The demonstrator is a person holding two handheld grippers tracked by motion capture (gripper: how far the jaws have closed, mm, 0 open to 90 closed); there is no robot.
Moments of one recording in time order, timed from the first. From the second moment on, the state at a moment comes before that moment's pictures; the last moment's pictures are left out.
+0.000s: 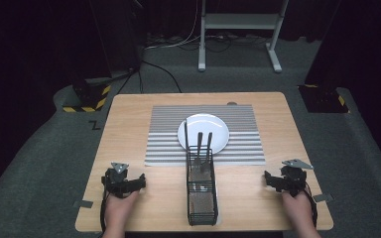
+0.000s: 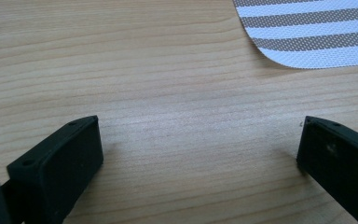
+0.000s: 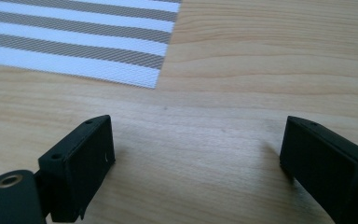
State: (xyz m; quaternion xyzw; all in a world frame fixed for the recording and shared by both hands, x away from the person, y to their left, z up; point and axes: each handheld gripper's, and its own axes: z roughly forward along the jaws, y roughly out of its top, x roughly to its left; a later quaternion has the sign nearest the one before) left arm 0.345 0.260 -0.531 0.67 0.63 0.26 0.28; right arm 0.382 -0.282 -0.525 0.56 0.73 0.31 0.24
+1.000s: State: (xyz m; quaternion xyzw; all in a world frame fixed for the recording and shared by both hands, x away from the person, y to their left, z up) left arm 0.341 0.257 -0.528 0.68 0.61 0.27 0.29; right arm 0.382 -0.282 -0.525 0.55 0.73 0.31 0.24
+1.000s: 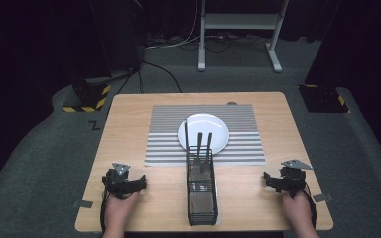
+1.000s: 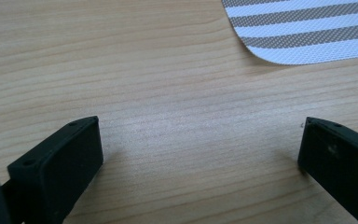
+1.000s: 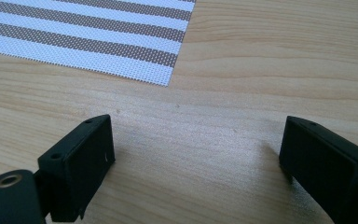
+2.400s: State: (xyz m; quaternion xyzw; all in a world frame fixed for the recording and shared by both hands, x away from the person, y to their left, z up) left arm 0.298 0.208 -0.464 0.65 0.48 0.29 0.51; right arm 0.382 -0.281 -0.525 0.55 0.73 0.31 0.25
